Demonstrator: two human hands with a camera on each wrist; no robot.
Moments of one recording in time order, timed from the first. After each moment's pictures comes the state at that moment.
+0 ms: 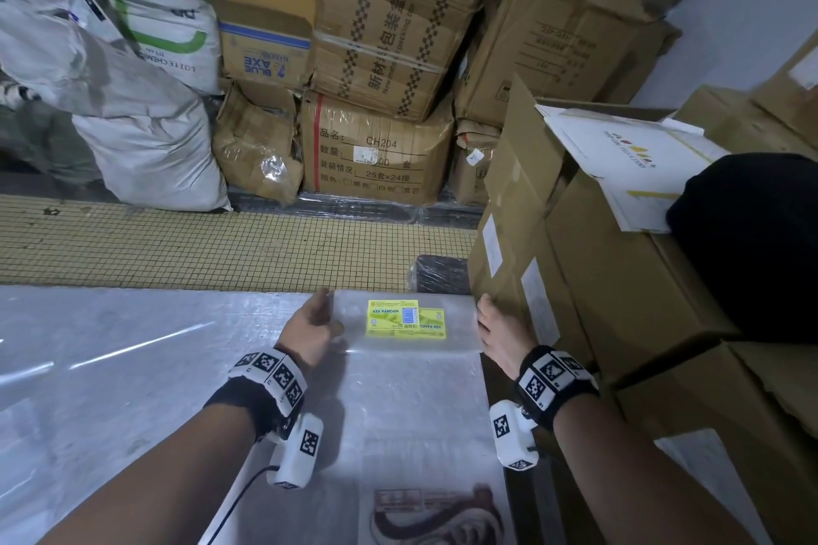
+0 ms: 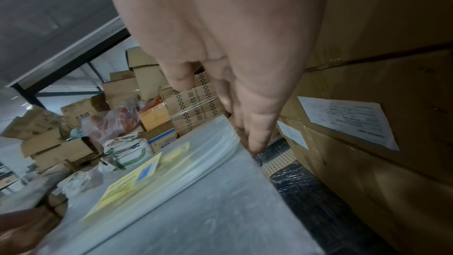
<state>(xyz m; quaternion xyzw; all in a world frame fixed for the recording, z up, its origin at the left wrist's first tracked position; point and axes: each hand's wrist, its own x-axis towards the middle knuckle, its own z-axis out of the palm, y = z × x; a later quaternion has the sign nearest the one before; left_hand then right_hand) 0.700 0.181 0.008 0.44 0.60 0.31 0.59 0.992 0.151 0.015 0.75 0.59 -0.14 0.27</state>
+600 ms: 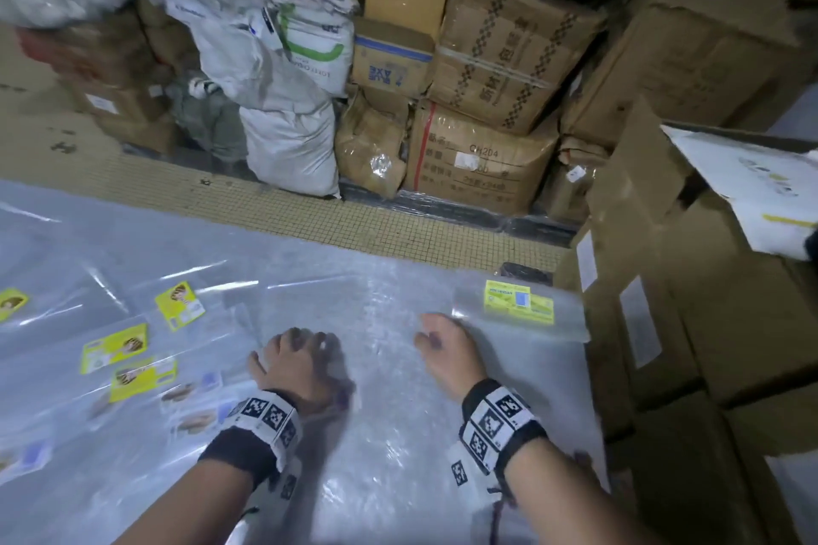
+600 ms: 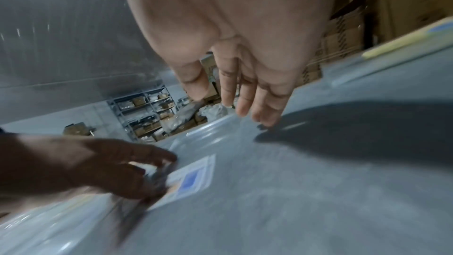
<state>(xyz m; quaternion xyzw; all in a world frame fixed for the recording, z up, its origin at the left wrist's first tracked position) 0.522 0.039 0.030 0.60 0.78 -0.04 0.19 0.743 0.064 0.045 0.65 0.59 -0.41 -0.25</state>
